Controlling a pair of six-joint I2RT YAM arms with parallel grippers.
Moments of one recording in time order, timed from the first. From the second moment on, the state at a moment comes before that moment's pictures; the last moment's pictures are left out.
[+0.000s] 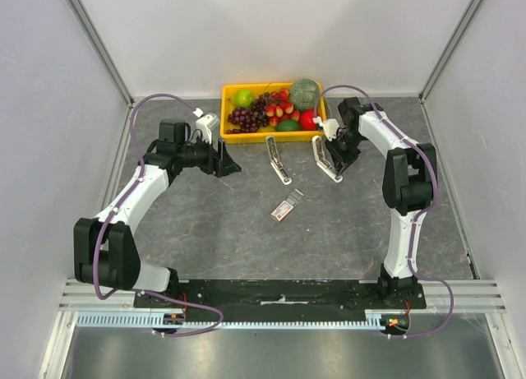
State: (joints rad) left arm -0.16 1.41 1.02 -0.30 0.76 -0.01; right arm 0.18 2.11 1.72 -1.06 -0.24 -0.45
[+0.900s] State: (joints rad) left arm -0.16 1.41 1.02 -0.30 0.76 -0.01; right arm 0.17 2.11 1.72 -1.06 -0.23 -0.44
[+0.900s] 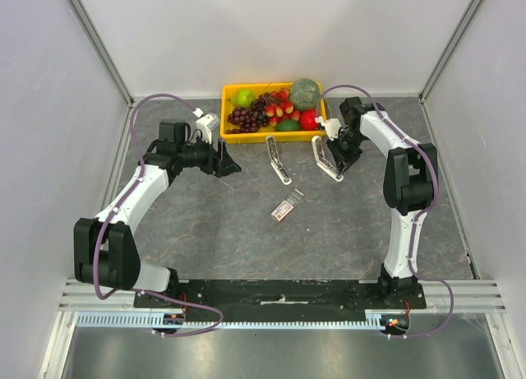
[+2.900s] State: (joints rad) left arm -0.16 1.41 1.02 -0.30 0.76 -0.01; right arm 0.20 2.11 1.72 -1.06 -0.18 -0.44
